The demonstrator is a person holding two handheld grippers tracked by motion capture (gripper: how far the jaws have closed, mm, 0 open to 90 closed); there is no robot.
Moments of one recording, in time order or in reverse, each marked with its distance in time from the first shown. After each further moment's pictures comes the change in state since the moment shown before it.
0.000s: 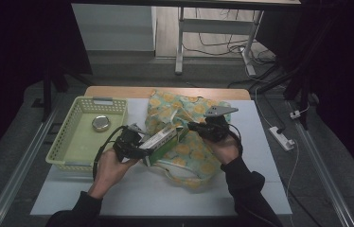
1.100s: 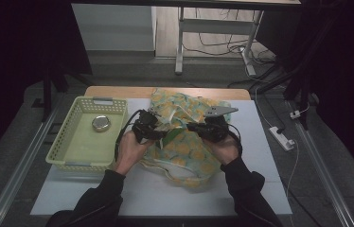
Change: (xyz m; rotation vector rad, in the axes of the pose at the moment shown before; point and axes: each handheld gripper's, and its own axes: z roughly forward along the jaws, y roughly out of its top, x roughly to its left) left arm 0.023 0.059 0.046 -0.032 0.059 -0.029; right arm 0.002 0.001 -0.001 -0.003 0.018 0.002
